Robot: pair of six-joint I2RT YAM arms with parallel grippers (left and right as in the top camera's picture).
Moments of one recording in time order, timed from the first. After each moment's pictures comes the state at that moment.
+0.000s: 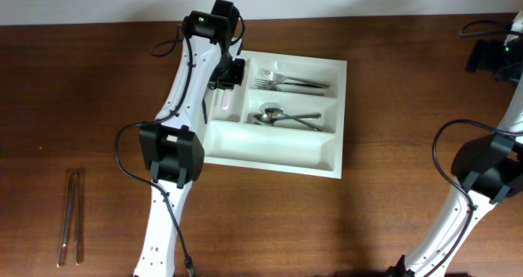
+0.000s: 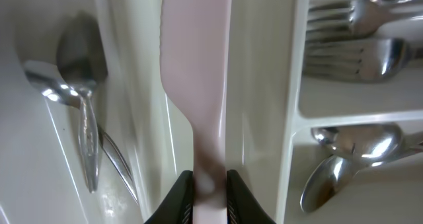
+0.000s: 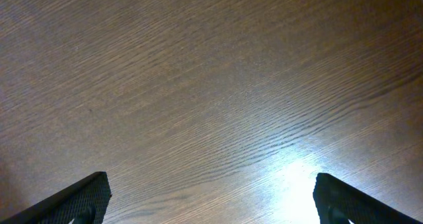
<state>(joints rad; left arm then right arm) -0.29 2.65 2.72 -1.54 0.06 -0.10 -0.49 2.41 2.67 -1.53 0.05 -0.05</state>
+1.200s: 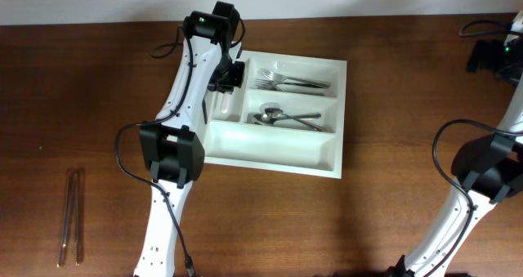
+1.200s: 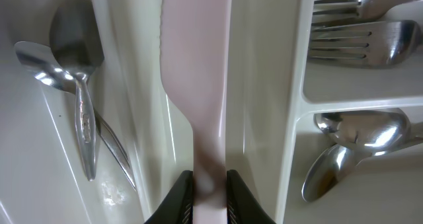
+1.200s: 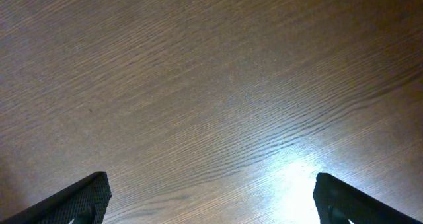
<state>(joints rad) -0.29 2.65 2.72 -1.56 0.06 -0.10 -0.49 2.41 2.67 -1.53 0.05 -0.05</state>
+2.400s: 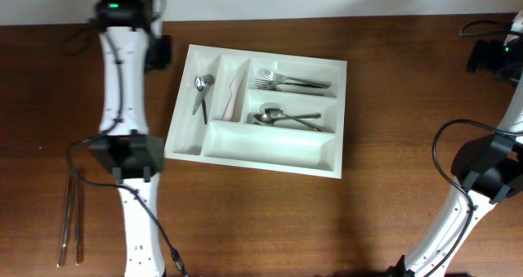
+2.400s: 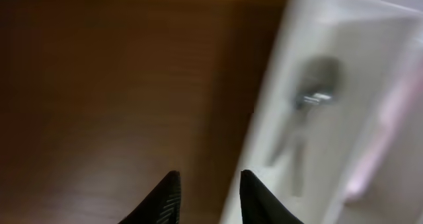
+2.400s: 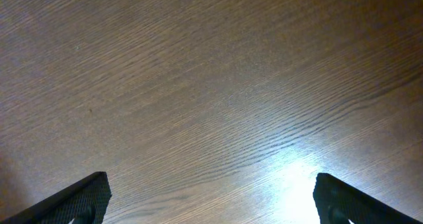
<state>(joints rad) -0.01 2.64 2.97 -1.68 -0.07 -0.10 -0.49 2.41 2.67 -1.53 0.05 -0.05</state>
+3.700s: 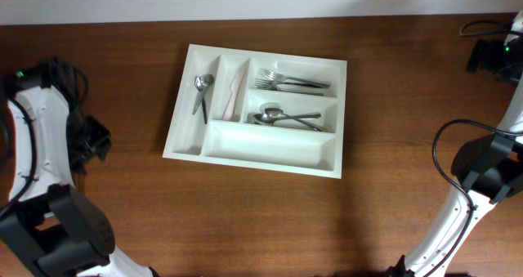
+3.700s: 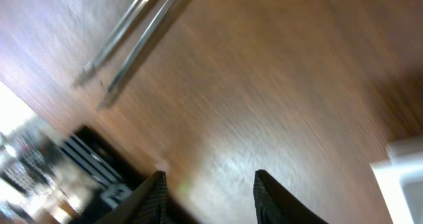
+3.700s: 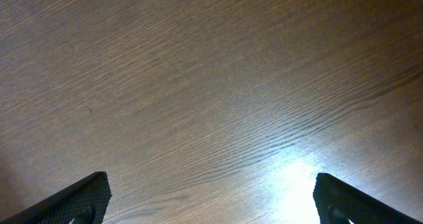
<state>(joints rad) 0.33 1.83 1.64 -1.53 -0.18 -0.56 -0.49 2.41 2.67 -1.53 0.05 -0.05</state>
